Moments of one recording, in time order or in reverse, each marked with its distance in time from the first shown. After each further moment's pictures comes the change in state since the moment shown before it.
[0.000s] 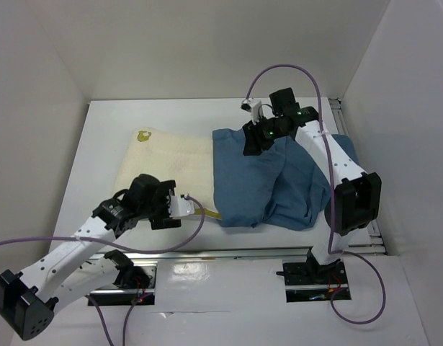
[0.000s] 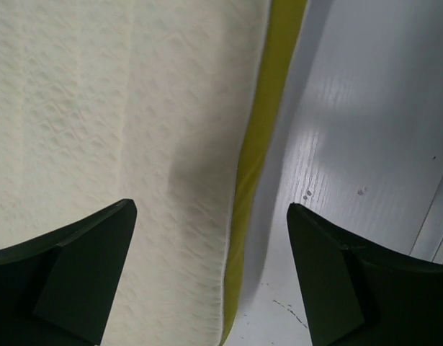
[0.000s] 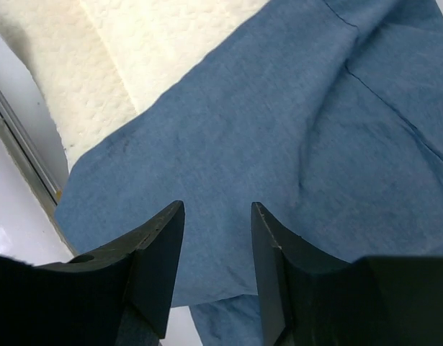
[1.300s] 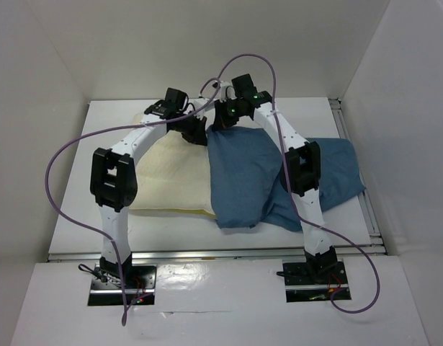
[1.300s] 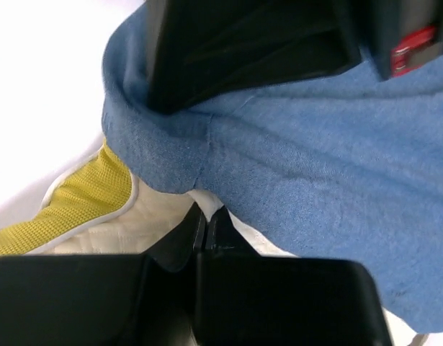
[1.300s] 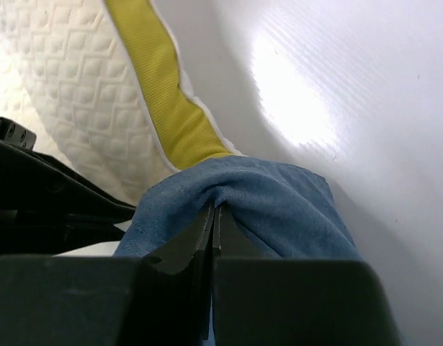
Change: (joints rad) left arm 0.266 1.193 1.143 -0.032 0.497 -0.597; right arm 0.089 0.693 0.739 0.080 0.021 0.342
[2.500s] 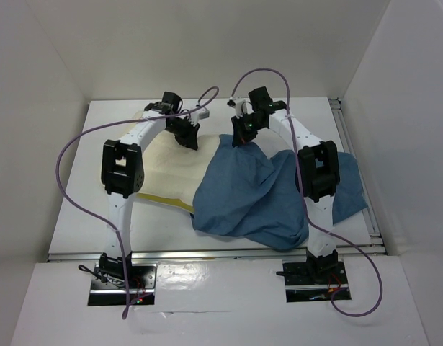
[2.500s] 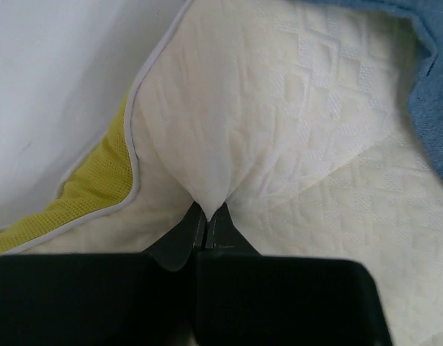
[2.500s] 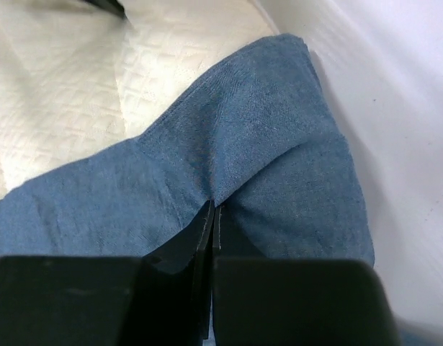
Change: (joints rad) left arm 0.090 0.245 0.200 -0.182 0.001 0.307; right arm -0.084 -0.217 -0.444 0.032 0.025 -0.212
